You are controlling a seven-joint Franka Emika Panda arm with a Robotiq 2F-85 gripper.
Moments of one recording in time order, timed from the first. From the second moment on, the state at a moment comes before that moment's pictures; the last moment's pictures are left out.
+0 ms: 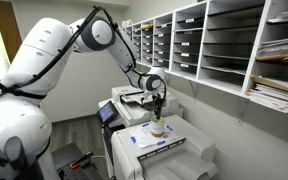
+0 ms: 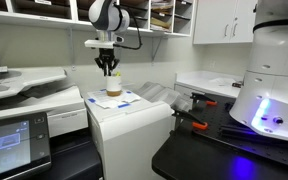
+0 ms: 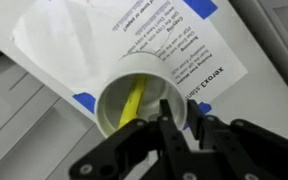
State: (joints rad) arm 0.14 0.59 -0.16 -1.84 0.09 2.49 1.08
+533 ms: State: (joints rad) arm 0.21 0.48 -0.19 -1.85 -0.02 2.40 1.15
